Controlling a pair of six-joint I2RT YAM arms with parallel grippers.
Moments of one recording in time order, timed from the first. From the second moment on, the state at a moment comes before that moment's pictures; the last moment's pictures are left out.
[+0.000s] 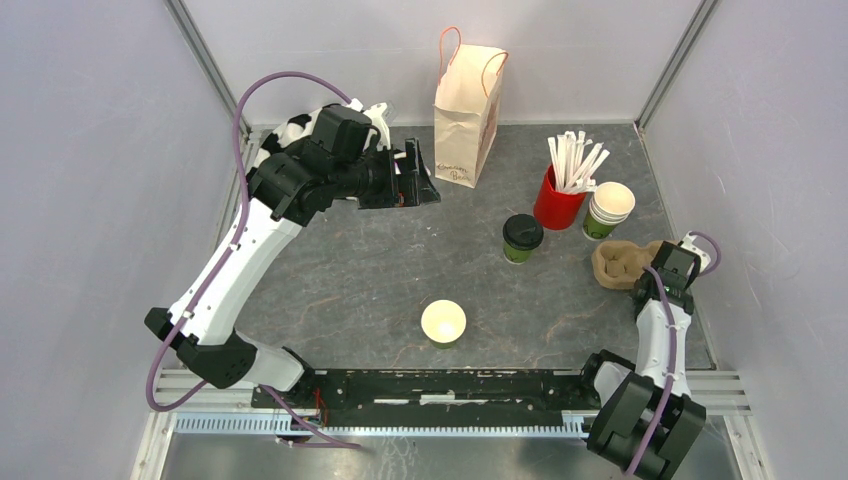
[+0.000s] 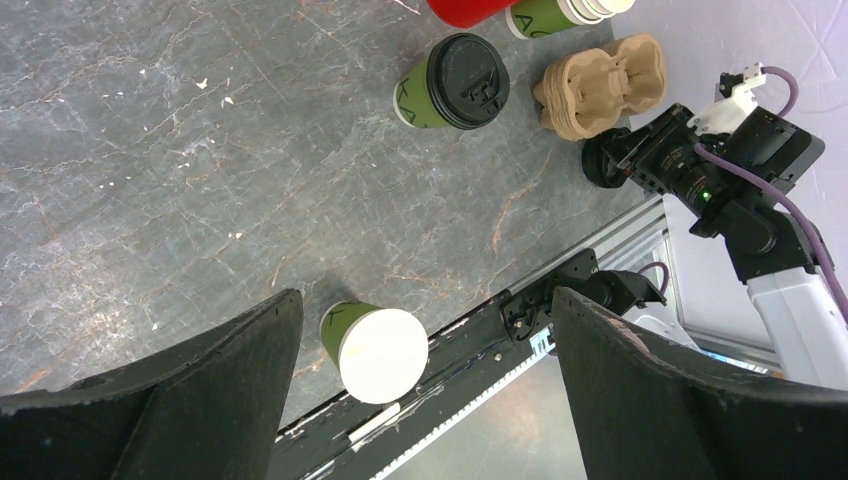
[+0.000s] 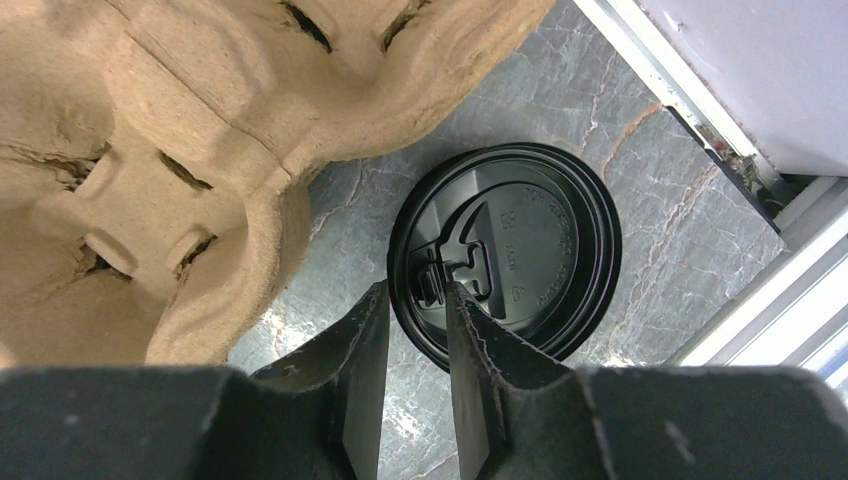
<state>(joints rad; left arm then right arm) -0.65 1.43 1.82 -1.05 0.17 -0.57 -0.51 0.91 0.49 -0.48 0.25 0.21</state>
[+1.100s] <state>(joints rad) -0.65 1.43 1.82 -1.05 0.17 -0.57 -0.51 0.92 0.52 -0.50 0.22 0.20</state>
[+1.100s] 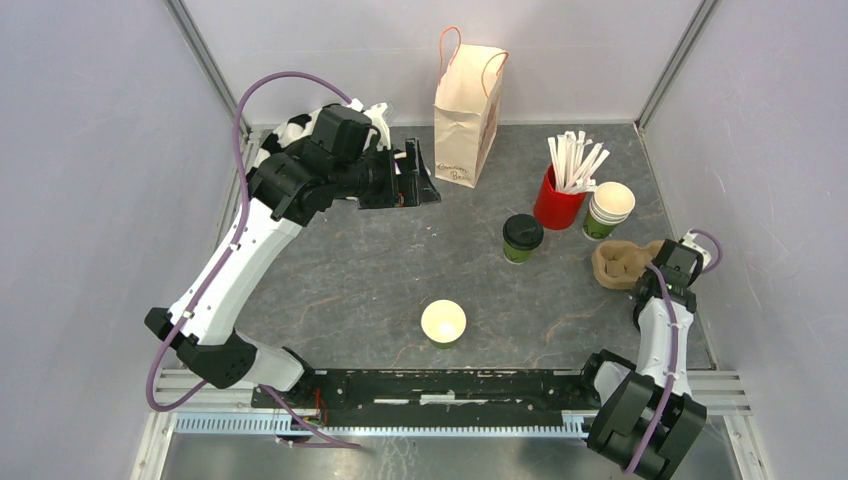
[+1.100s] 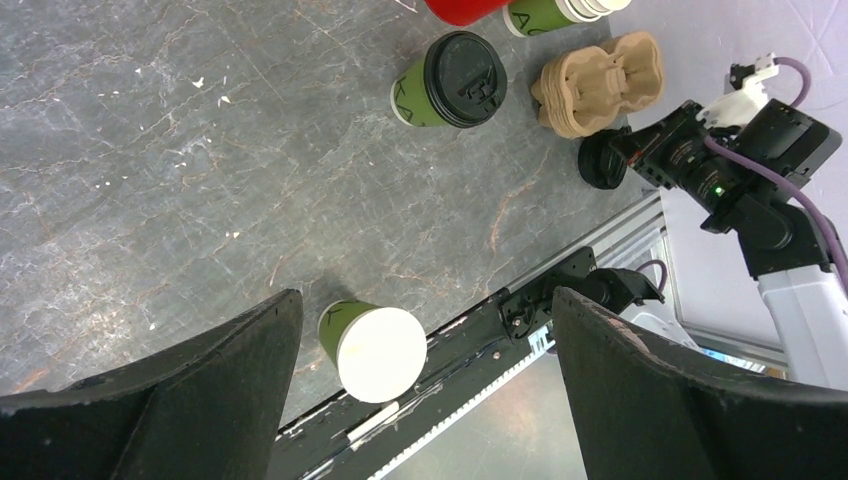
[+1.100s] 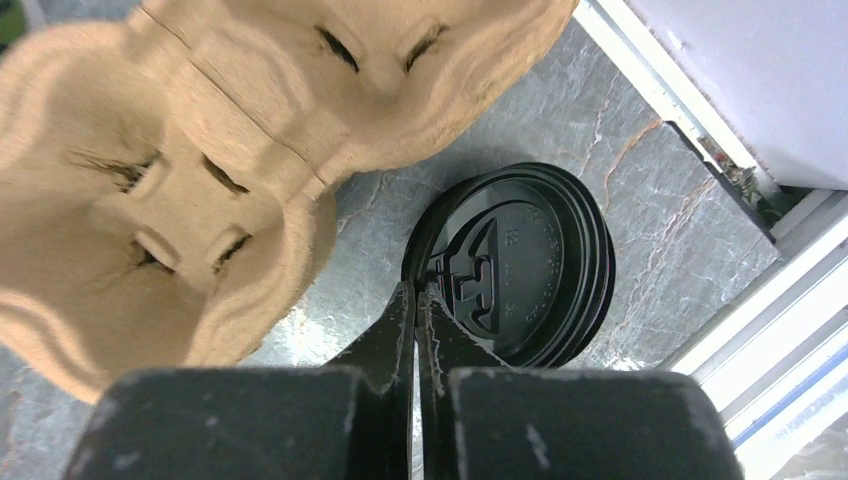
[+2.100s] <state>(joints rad) -0.65 1.37 1.77 -0.98 0.19 -0.59 -0.01 1.05 1.11 -0.14 -0.71 0.61</state>
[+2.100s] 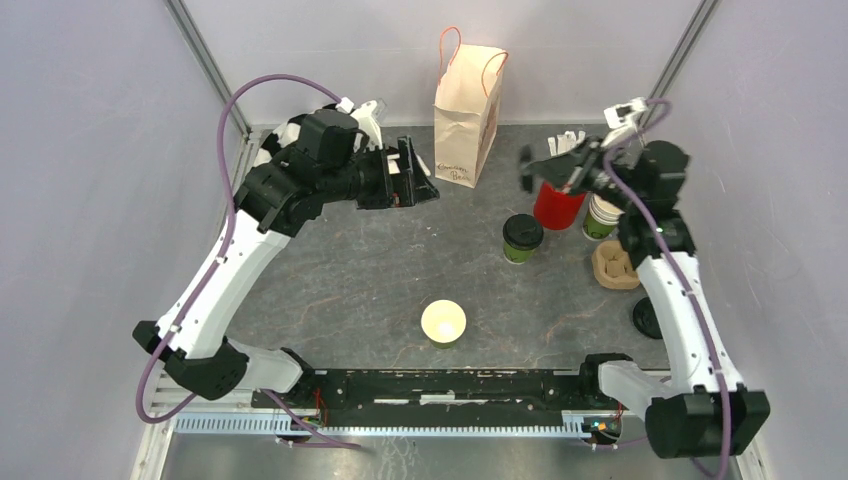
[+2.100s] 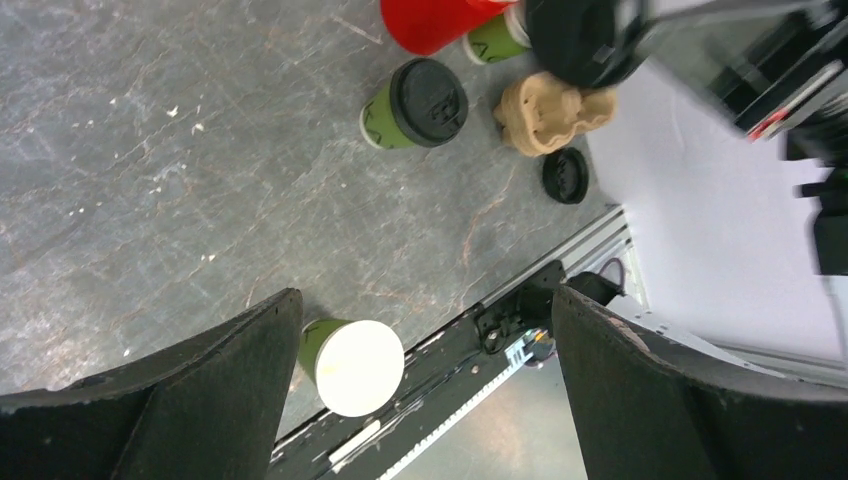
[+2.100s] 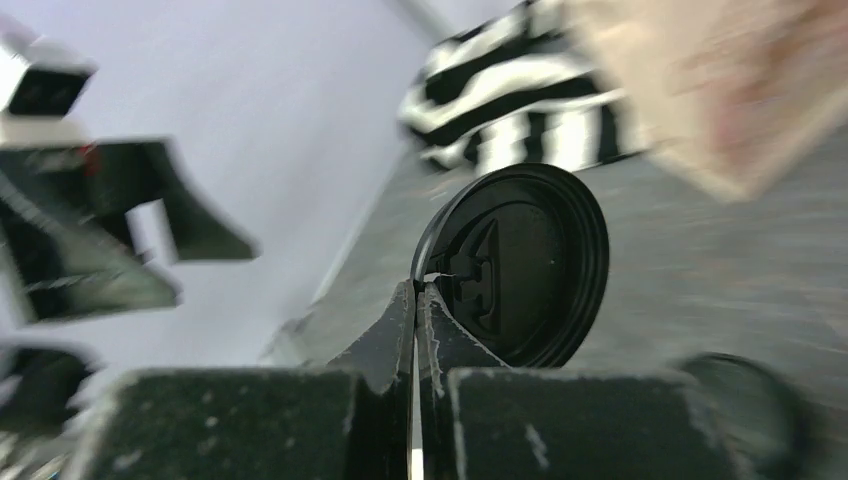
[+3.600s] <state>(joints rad) -0.63 1.17 1.38 -0.35 0.32 -1.06 0.42 1.19 0.97 0.65 -0.75 1.35</state>
